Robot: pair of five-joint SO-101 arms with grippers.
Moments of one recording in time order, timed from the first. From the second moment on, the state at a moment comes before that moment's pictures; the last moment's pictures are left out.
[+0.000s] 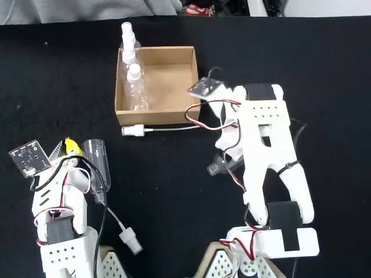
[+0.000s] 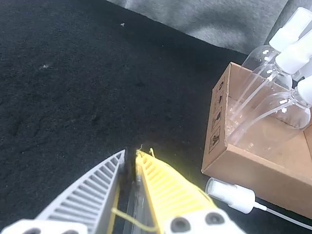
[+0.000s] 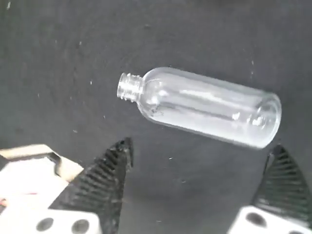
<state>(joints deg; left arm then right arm) -17.5 -104.0 96.1 37.4 15.3 -3.4 -4.6 13.9 92.9 45.2</state>
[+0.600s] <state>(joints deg) -17.5 -104.0 96.1 37.4 15.3 -3.4 -4.6 19.9 89.1 70.8</state>
